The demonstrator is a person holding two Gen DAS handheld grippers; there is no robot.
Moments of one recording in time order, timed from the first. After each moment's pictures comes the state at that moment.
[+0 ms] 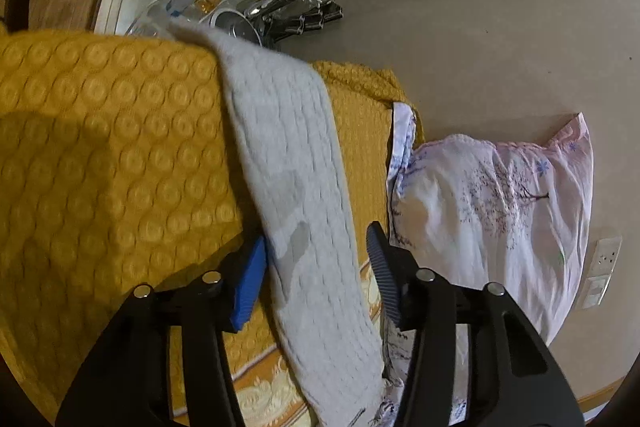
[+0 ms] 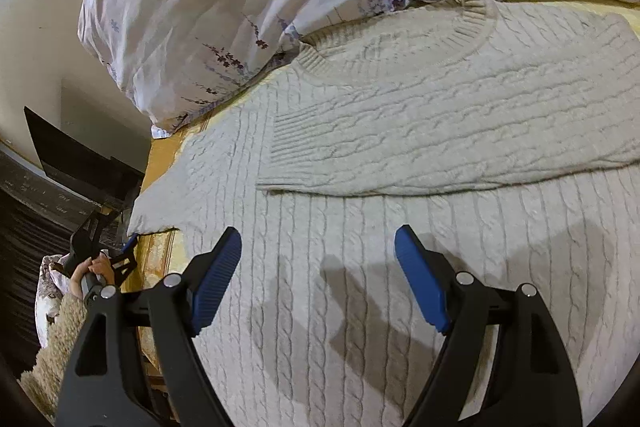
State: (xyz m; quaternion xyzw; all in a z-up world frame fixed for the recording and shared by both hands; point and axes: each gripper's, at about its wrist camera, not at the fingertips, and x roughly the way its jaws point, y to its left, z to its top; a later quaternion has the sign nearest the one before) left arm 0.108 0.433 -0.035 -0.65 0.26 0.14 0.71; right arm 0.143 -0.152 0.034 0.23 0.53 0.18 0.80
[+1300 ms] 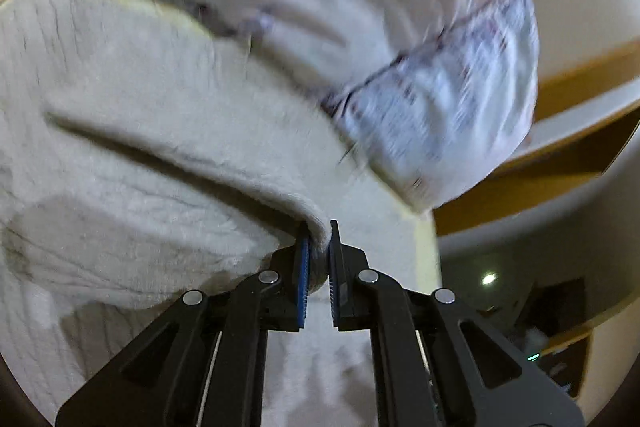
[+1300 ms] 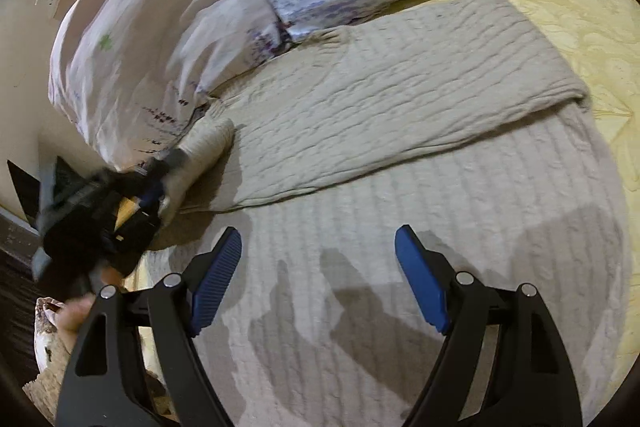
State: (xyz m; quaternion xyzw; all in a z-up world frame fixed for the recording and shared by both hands) left arm 0.188 0.032 -0.001 -0.35 0.46 -0.26 0.77; right arm 0.113 -0.257 0.032 0.26 0.51 0.08 0.82
